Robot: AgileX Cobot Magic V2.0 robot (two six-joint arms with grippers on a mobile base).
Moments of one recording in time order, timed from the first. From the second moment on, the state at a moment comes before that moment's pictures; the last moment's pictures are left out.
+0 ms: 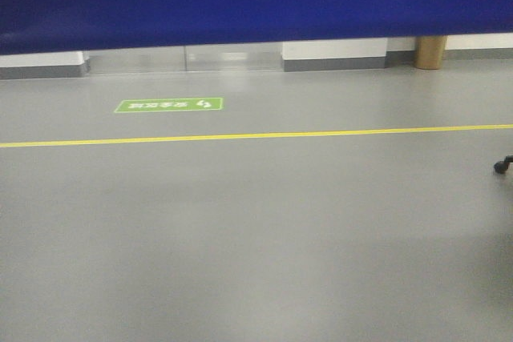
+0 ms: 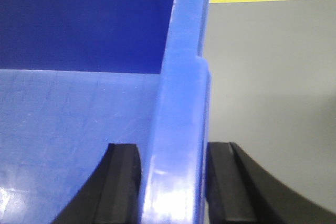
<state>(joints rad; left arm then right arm) -0.04 0.87 -1.27 -0.08 0.92 0.00 0.35 0.93 -1.38 -0.06 1.01 0.19</state>
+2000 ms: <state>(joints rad) -0.04 0.87 -1.27 -0.08 0.92 0.00 0.35 0.93 -1.38 -0.05 1.00 0.19</state>
